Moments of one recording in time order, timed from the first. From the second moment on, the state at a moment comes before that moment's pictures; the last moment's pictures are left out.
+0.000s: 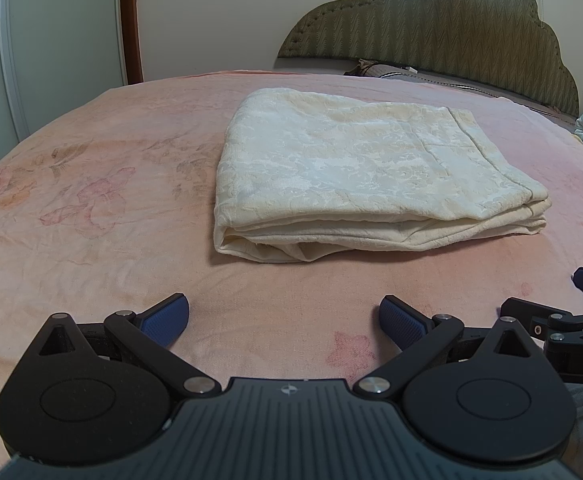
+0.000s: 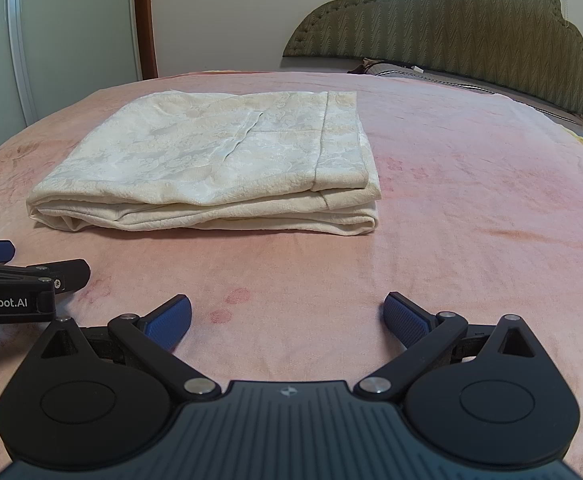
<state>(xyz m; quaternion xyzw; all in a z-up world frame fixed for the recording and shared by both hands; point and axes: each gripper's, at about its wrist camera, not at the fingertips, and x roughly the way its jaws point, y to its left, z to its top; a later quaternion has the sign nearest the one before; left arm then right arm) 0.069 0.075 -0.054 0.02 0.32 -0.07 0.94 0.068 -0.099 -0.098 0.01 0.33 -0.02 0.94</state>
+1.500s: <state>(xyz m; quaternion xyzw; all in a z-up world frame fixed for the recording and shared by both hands) 0.062 0.084 -0.051 0.01 0.33 -0.06 0.94 0.068 -0.094 -0.099 0.01 0.33 -0.04 0.94</state>
